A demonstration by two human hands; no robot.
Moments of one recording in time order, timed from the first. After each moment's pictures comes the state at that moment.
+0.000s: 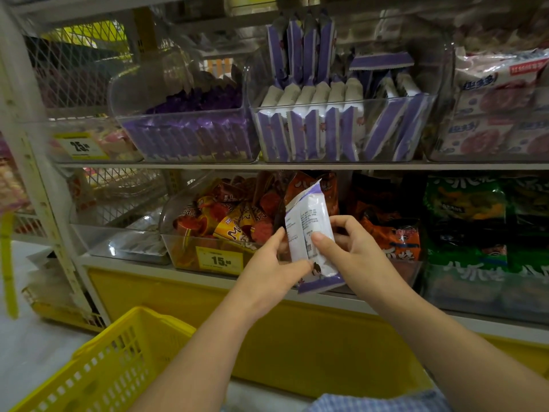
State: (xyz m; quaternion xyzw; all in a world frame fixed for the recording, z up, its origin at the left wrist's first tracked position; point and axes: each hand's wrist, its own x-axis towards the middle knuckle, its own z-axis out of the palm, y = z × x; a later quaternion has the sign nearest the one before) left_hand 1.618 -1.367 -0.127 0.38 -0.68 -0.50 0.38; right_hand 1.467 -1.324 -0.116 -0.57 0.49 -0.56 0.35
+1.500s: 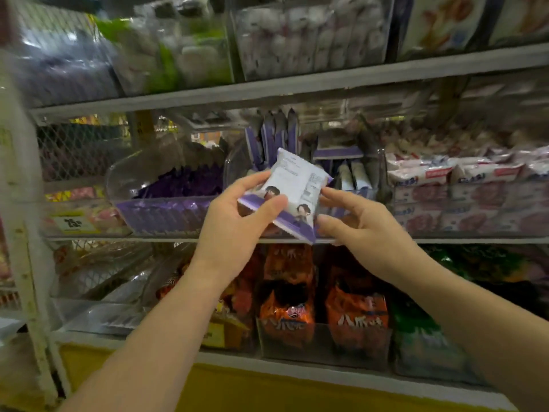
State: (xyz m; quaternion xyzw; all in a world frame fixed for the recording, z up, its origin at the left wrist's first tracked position) left_hand 1.611 -1.371 0.026 0.22 -0.71 -0.33 0.58; right_hand 1.422 -1.312 0.022 -0.67 0.51 -0.53 0.10
